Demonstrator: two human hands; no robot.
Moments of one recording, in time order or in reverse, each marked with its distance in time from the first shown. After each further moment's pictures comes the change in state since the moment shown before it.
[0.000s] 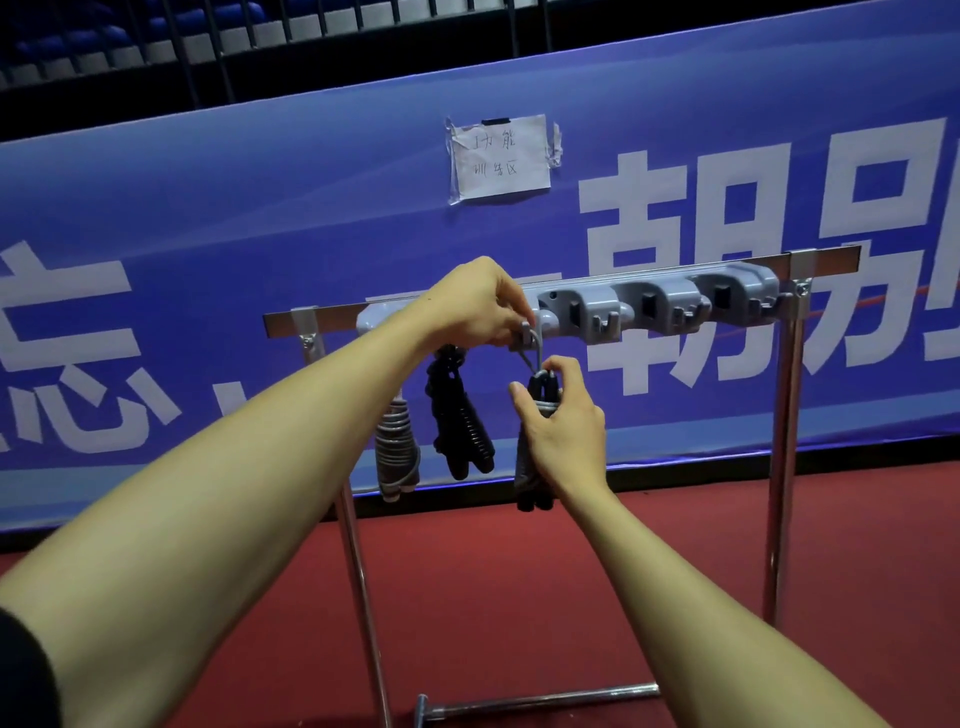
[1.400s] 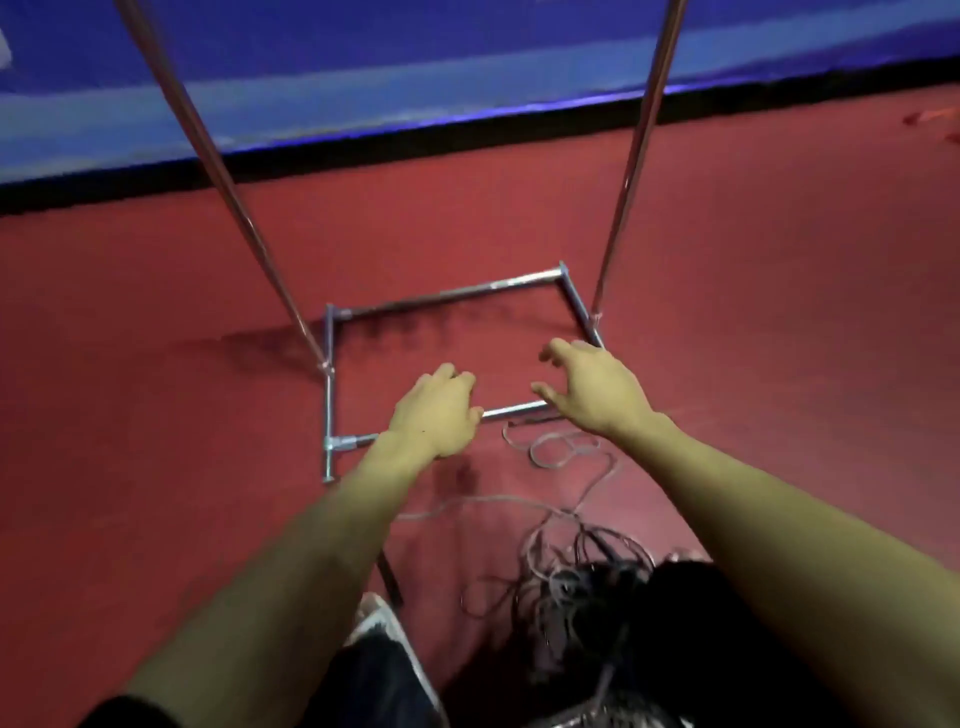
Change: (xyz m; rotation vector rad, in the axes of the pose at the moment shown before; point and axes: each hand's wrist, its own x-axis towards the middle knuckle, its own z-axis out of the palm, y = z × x) left_hand -0.419 -0.014 0.413 0.077 -0.607 -0.265; right_hand -0.393 0.204 -0.162 -0.791 -0.701 0.284
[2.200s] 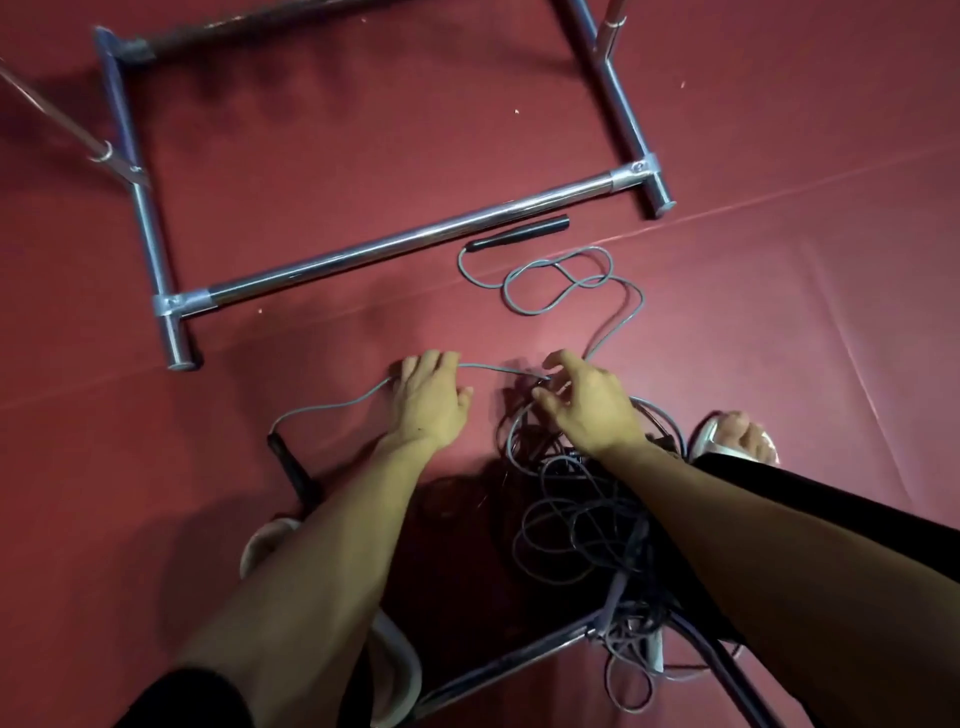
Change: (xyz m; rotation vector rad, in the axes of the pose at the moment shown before) left_hand 0.062 -0.052 0.329 -0.176 -0.210 -0.119; right_hand -0.060 0.139 0.271 0.286 -0.244 0.428
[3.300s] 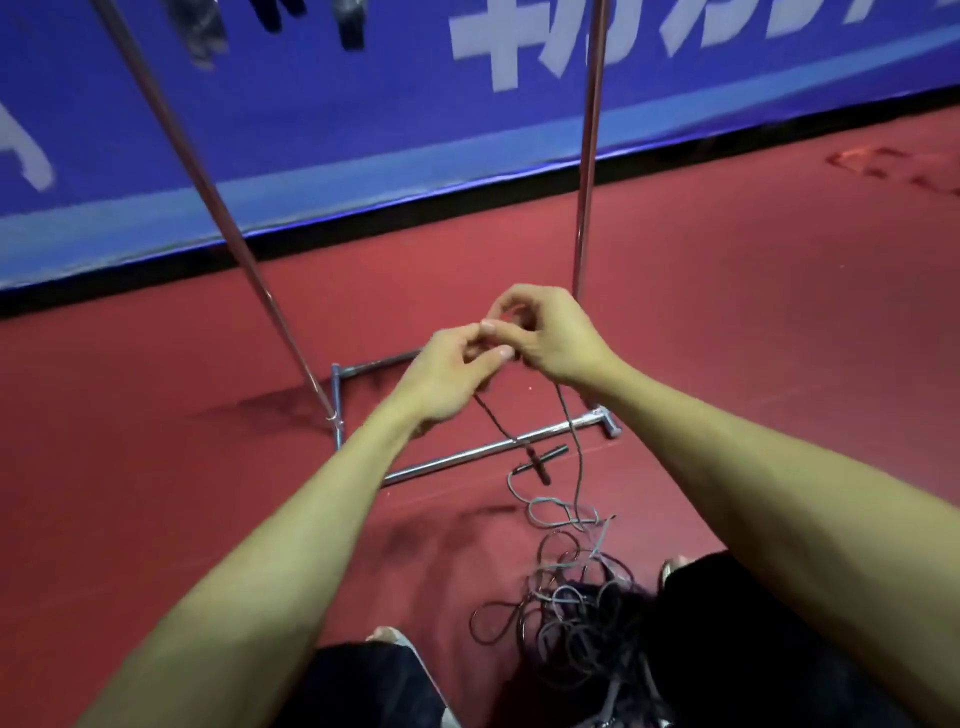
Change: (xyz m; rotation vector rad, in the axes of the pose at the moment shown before) left_hand -0.230 0.167 -0.379 -0.632 0.271 0.560; right_hand -0.173 -0.292 -0.292 0.366 0.249 -0.710
